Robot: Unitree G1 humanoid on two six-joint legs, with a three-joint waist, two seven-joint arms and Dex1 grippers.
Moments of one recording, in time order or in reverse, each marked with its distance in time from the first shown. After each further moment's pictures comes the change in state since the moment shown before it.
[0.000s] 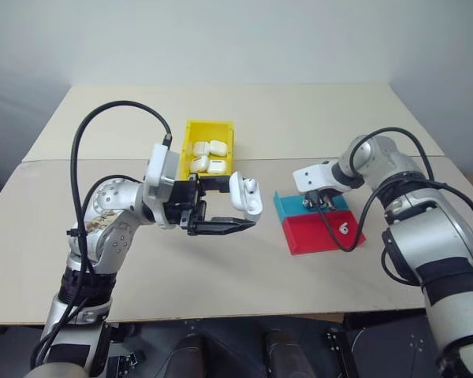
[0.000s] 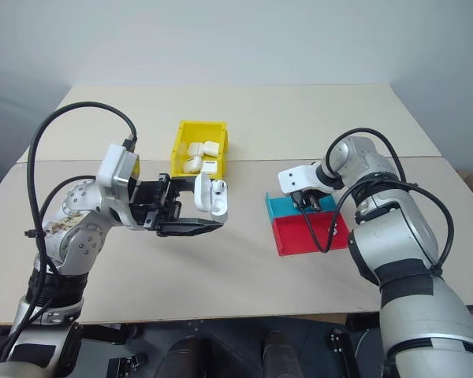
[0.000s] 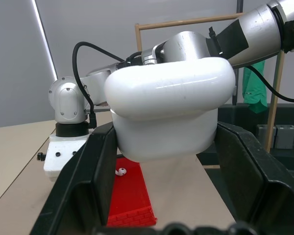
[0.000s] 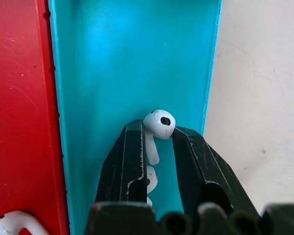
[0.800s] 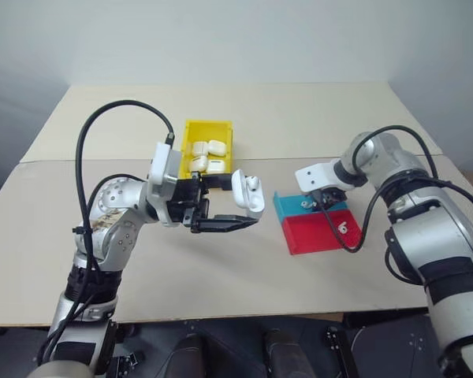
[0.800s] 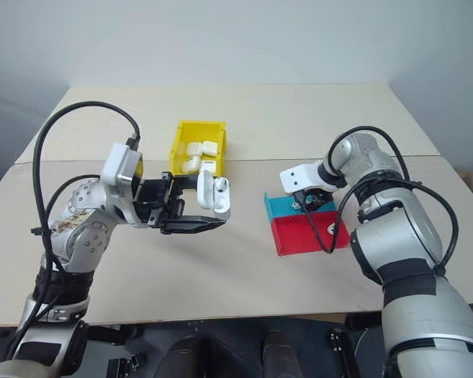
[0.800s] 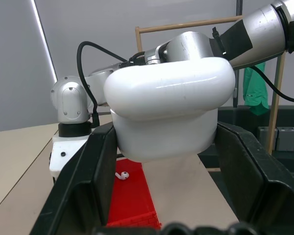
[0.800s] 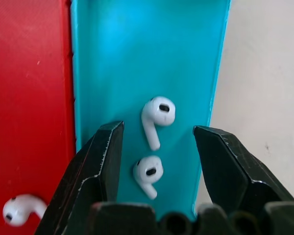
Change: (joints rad) left arm -0.012 -0.031 0.000 0.017 0.024 -0.018 0.000; right arm -0.009 -0.001 0.040 -0.006 -0.005 -0.052 -0.001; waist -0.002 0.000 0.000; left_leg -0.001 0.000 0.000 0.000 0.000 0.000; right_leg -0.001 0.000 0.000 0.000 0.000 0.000
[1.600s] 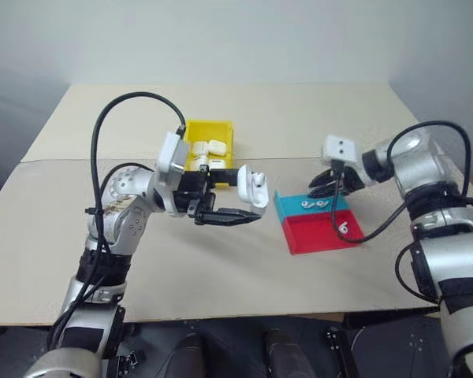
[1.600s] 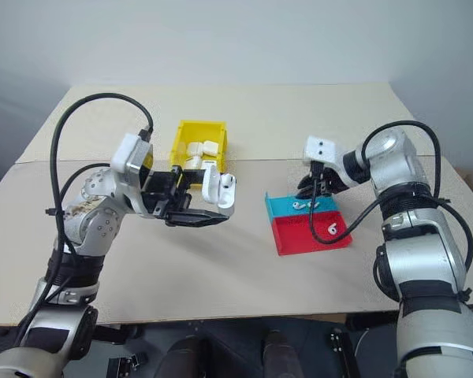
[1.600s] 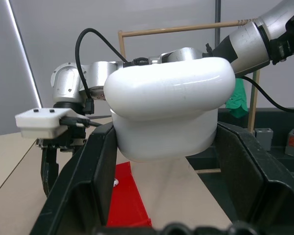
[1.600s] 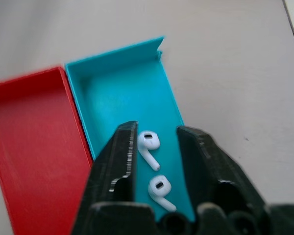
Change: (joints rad) left arm -0.121 -0.040 -0.036 0.161 0.007 -0.012 -0.111; right arm 0.168 -0.134 -0.221 -0.371 0.286 0.352 0.174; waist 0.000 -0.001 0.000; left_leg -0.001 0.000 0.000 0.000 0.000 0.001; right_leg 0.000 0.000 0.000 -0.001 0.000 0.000
